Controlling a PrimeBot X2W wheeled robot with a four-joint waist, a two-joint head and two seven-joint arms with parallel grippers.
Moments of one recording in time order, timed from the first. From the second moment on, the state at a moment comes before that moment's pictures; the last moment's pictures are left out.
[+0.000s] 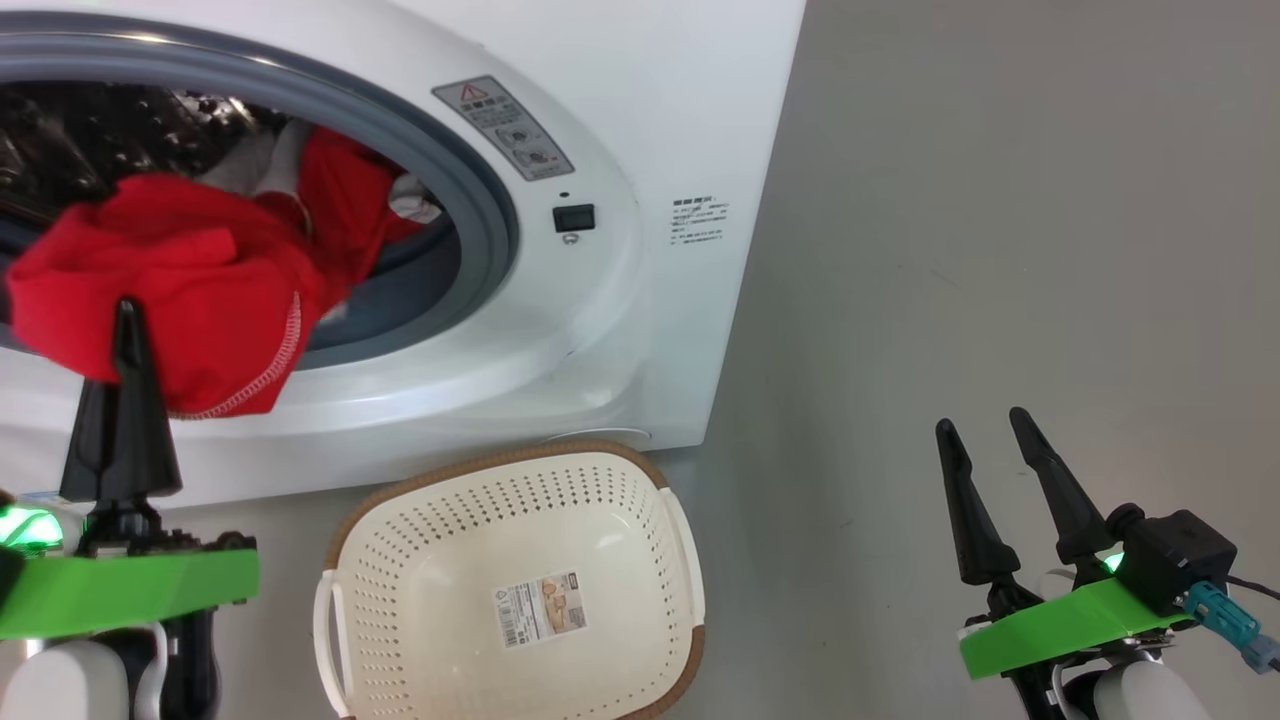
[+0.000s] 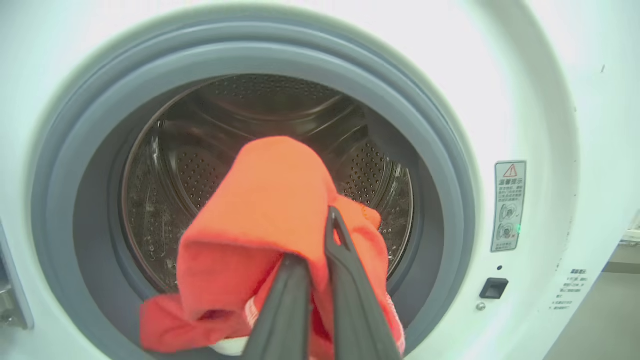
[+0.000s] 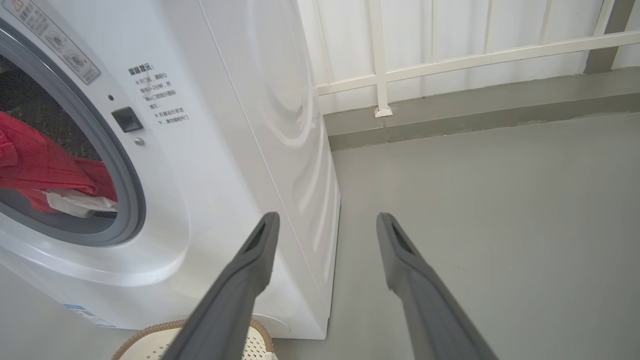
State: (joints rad) left arm -0.30 0.11 0.16 0.07 -0.37 -0.13 -0.25; right arm -0.08 -0.04 0.04 0.17 0.35 0.12 -0.26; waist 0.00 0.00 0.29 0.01
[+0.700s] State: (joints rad) left arm -0.18 0.05 0.17 -0.06 -0.36 -0.13 -0.26; right arm -0.08 -0.04 0.04 0.17 0.35 0.12 -0.26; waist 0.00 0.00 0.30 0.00
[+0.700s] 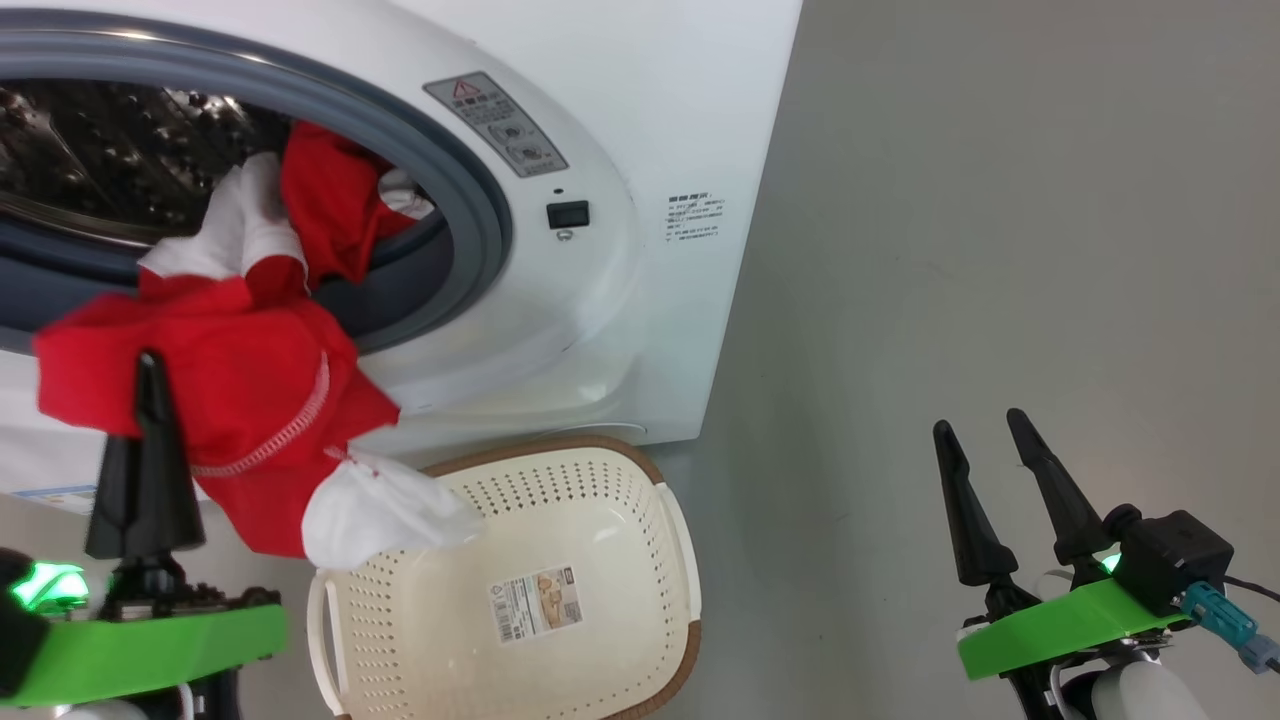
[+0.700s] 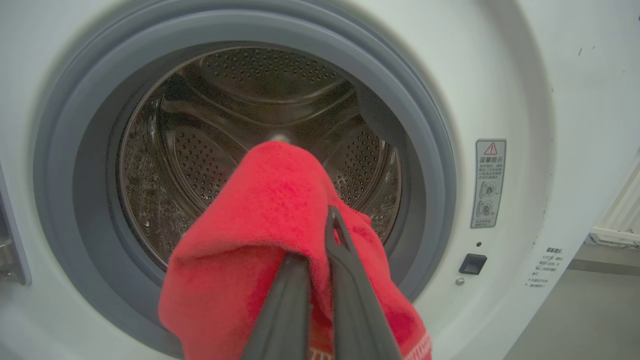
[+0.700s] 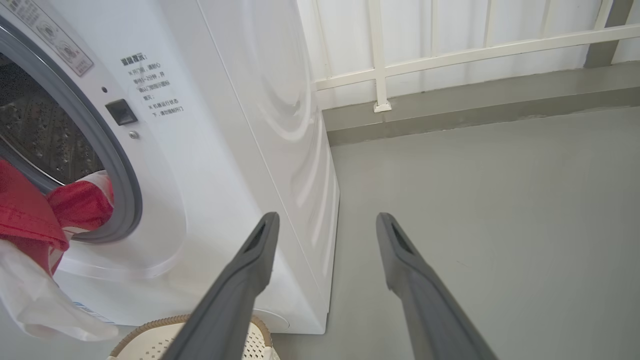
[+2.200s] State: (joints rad) left arm -0.48 0.13 -0.04 0.75 -0.40 -0.13 -0.26; right arm -0.18 -0.04 0.06 0.13 0.35 0.12 -0.26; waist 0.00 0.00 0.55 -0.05
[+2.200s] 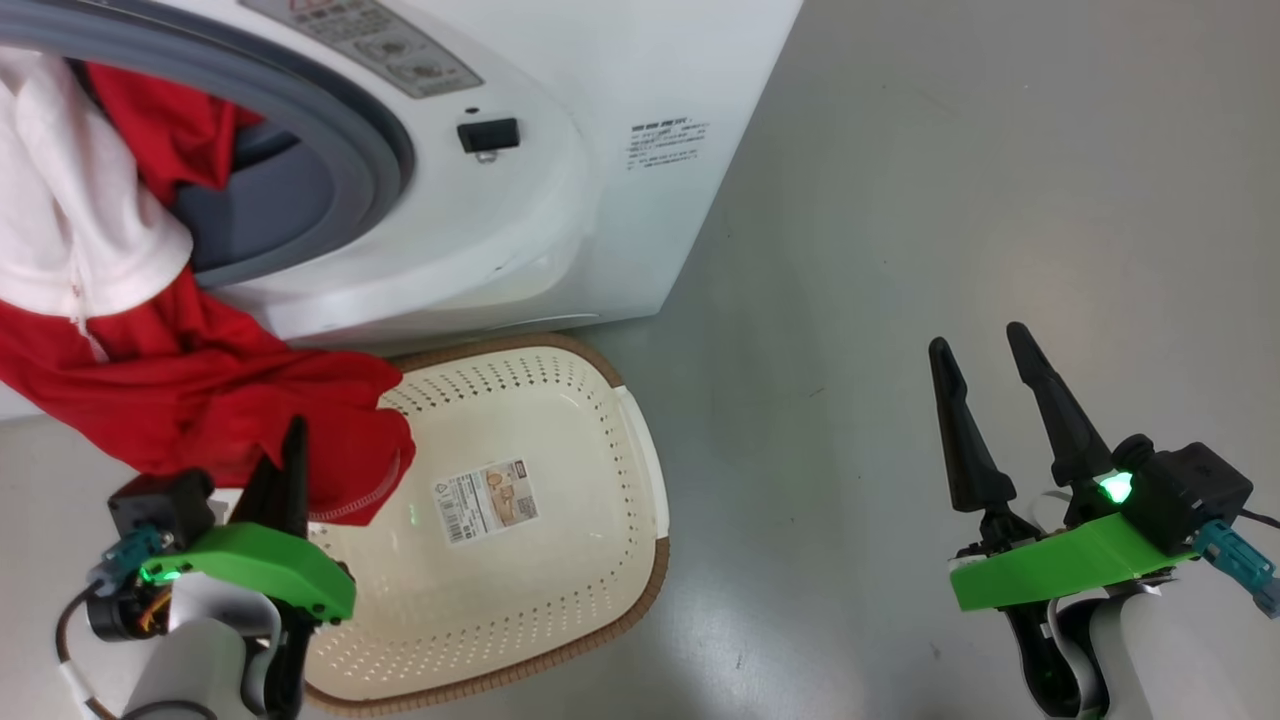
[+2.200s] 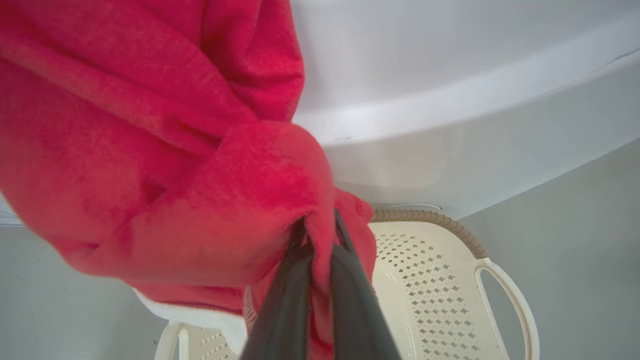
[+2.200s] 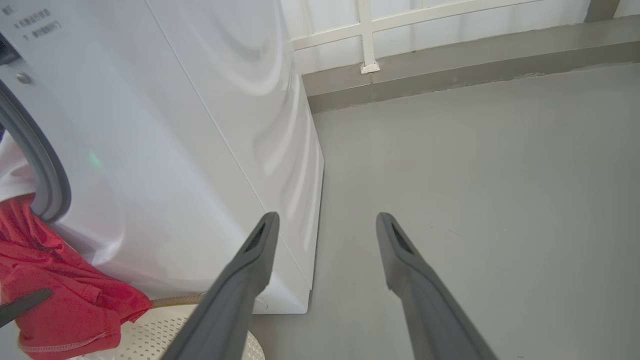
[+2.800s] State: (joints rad) left arm -0.50 0.13 -0.04 0.77 -0.41 -0.13 -0.26; right arm -0.19 -0.04 0.06 0.13 0.35 0.12 -0.26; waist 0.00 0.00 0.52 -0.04
